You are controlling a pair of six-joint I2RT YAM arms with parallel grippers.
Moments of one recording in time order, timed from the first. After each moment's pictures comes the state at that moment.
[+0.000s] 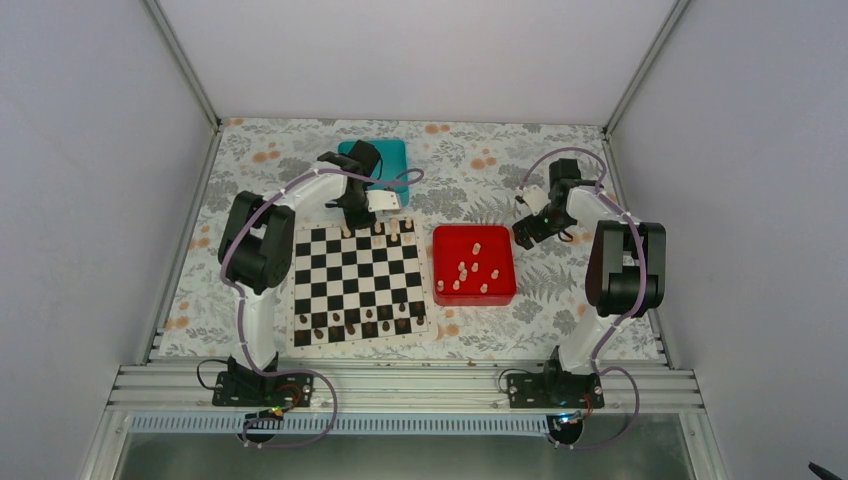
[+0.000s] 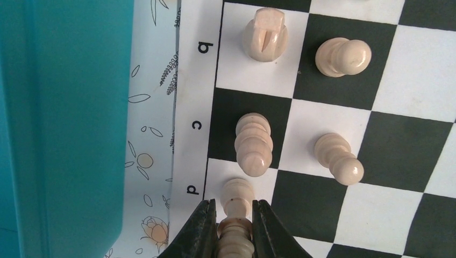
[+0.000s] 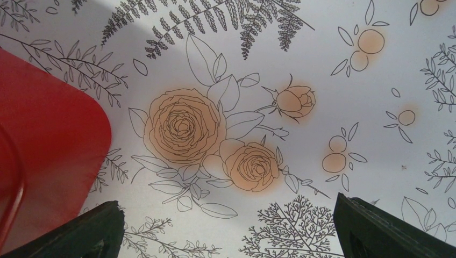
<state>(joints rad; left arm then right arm) -0.43 2.05 1.58 -0.90 0.06 0.85 -0.03 1.80 1.19 -0.71 -0.12 -0.56</state>
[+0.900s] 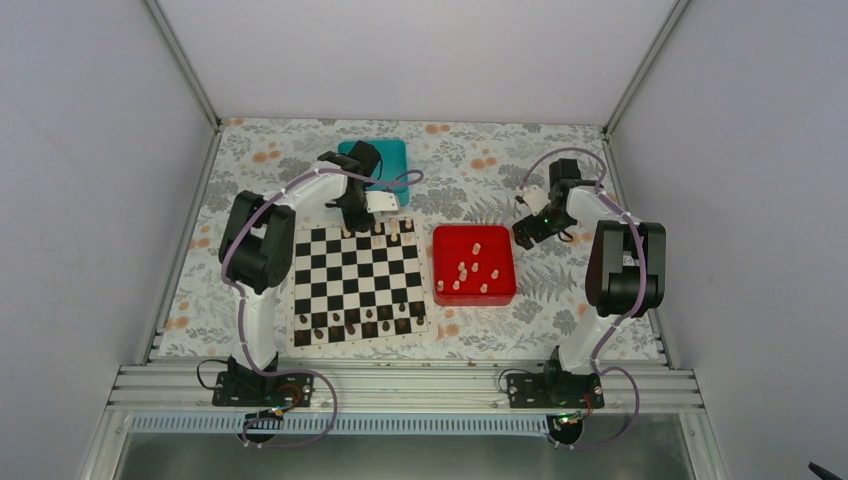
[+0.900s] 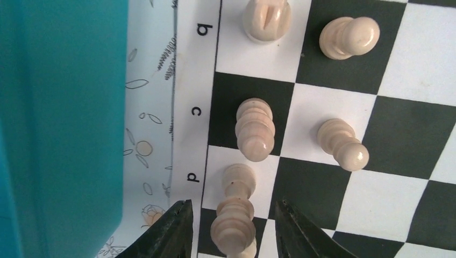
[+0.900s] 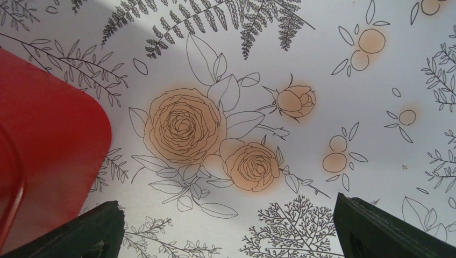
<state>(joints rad) -0.43 2.05 1.58 -0.92 0.03 0.86 -0.03 1.80 1.19 -0.71 -0.12 -0.56</state>
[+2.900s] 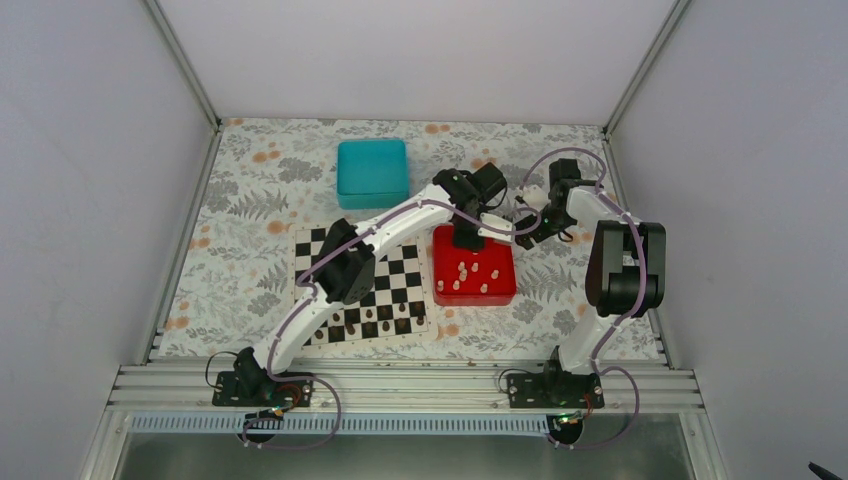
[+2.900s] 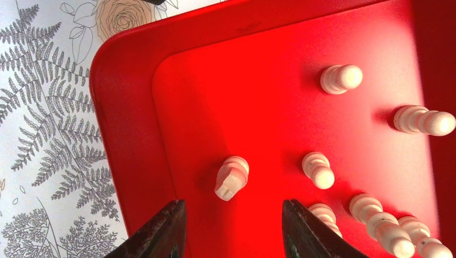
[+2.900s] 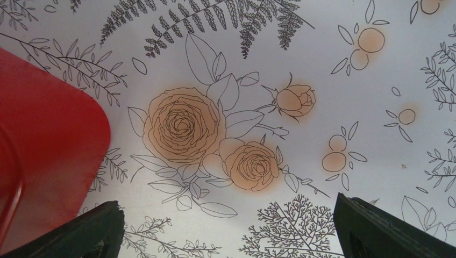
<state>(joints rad) -0.90 2.52 2.43 -1.16 0.15 0.82 -0.03 1.80 1.19 -0.71 -0.12 -0.56</state>
